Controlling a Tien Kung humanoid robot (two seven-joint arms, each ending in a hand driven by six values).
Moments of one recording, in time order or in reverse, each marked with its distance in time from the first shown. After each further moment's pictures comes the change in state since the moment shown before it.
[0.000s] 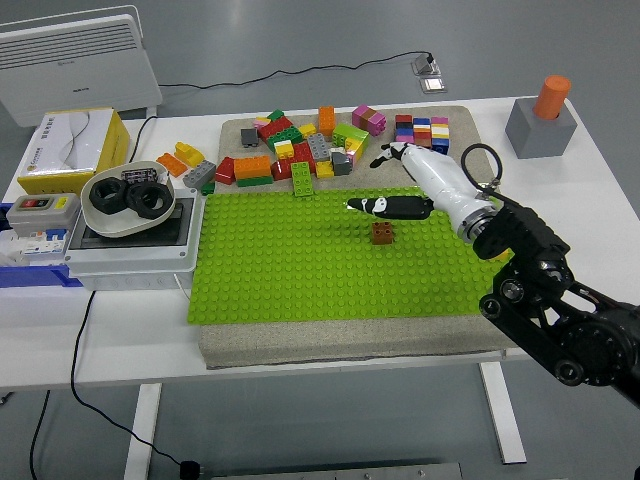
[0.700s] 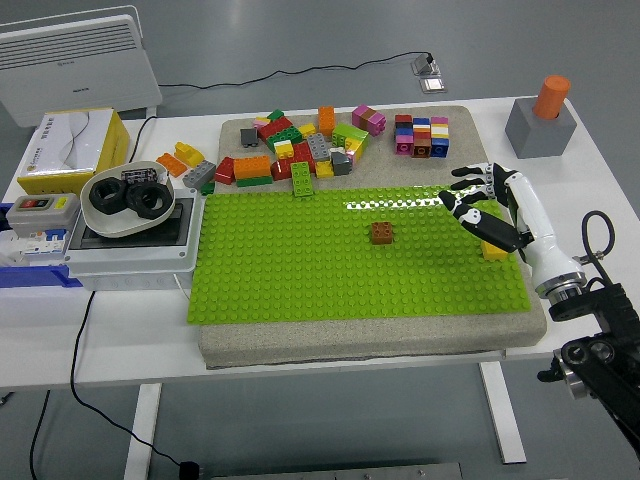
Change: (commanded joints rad) left arm -0.014 -0.002 0.042 -0.003 0.000 0.009 -0.011; right arm -0.345 -0.049 0.190 0.143 0.475 -0.135 0.348
